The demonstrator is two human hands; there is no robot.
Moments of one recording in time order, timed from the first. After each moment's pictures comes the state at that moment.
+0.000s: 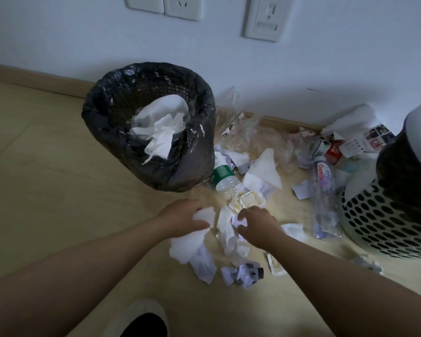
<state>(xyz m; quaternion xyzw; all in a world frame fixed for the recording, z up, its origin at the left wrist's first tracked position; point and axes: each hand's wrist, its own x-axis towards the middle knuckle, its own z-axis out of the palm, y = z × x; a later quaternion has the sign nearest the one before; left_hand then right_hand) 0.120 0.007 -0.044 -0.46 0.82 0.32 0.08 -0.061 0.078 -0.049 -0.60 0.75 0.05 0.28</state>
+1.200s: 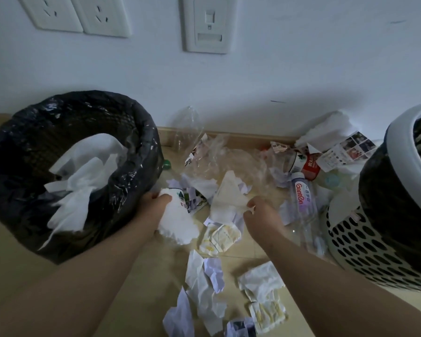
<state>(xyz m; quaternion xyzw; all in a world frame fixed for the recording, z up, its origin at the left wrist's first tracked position) 0.035 -0.089 -0.056 -0.68 0.43 0.54 -0.25 -0.152 0.009 -0.068 -0.37 0.87 -0.16 0.28</state>
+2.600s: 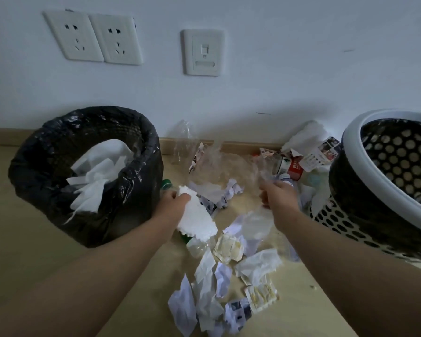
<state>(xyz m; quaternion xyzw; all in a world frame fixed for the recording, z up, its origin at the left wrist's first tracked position) 0.024 -0.044 -0.019 -0.62 0.49 0.57 -0.22 -0.165 0.031 0.001 -0.14 0.77 -0.50 0.36</state>
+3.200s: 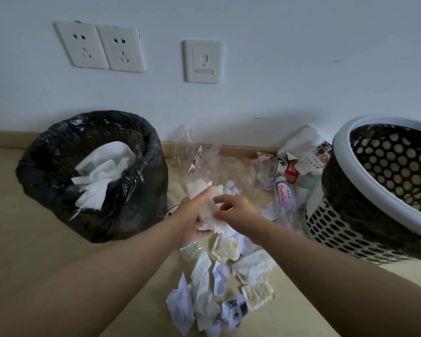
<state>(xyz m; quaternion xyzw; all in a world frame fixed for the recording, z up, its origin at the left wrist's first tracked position) 0.005 -0.017 -0.002 -0.55 0.34 0.75 -0.15 -0.110 0.040 0.011 -0.42 0.72 -0.29 0.46</state>
